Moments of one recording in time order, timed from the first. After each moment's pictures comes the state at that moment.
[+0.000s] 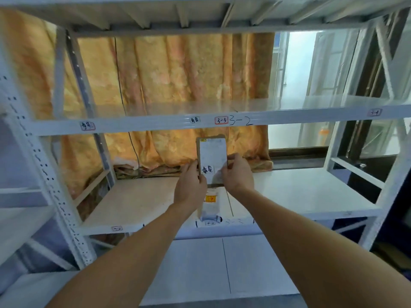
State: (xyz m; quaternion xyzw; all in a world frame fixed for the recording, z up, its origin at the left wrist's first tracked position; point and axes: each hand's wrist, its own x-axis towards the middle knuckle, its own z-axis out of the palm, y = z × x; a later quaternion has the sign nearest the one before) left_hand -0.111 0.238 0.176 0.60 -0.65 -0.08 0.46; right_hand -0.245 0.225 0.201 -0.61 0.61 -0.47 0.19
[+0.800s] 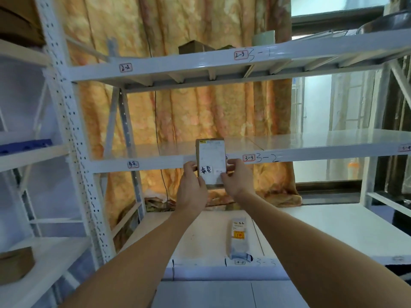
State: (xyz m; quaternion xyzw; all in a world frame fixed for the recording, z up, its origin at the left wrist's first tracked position) left_hand -0.042 0.268 0.271 0.59 -0.60 -0.01 0.54; right_hand -0.173 0.247 0.293 -0.65 0.51 -0.52 0.21
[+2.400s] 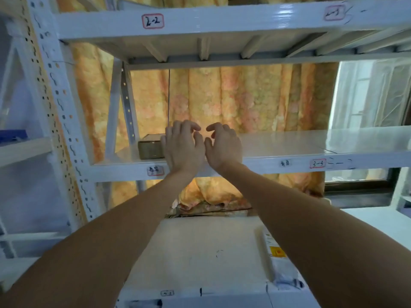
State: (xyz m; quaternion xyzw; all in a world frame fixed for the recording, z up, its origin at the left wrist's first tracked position) left_hand 0.150 0.113 0.350 0.56 -0.57 0.21 0.55; right_hand 0.050 0.101 0.355 -0.71 0.50 -0.50 -0.04
